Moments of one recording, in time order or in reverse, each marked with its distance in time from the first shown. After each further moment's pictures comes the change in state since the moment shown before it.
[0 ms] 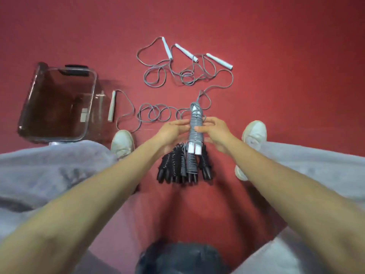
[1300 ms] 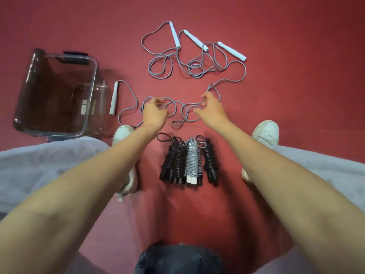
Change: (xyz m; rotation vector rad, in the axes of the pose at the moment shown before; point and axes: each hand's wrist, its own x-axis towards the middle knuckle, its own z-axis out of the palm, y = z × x) left_hand 0.057 0.021 -0.057 0.573 0.533 0.269; right_hand 0.070 -0.025 0.025 -0.784 0.113 -0.306
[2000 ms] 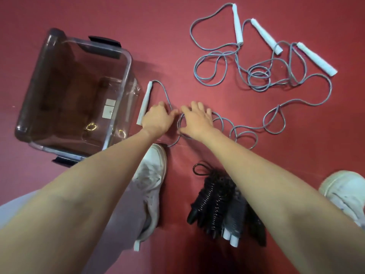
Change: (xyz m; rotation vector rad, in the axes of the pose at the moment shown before) left_hand 0.160 -0.103 -0.042 0.619 -0.011 -0.087; right_hand 0.135 -0.065 0.175 -0.592 -0.294 -0.376
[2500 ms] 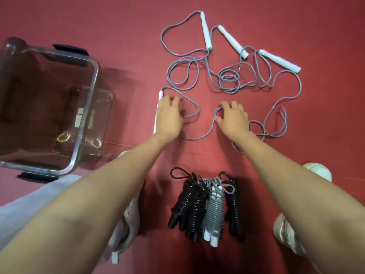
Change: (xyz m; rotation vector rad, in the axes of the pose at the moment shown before) left_hand -0.013 0.081 0.036 -0.094 0.185 0.391; right_hand -0.041 0.142 -0.032 -0.012 0.203 0.335
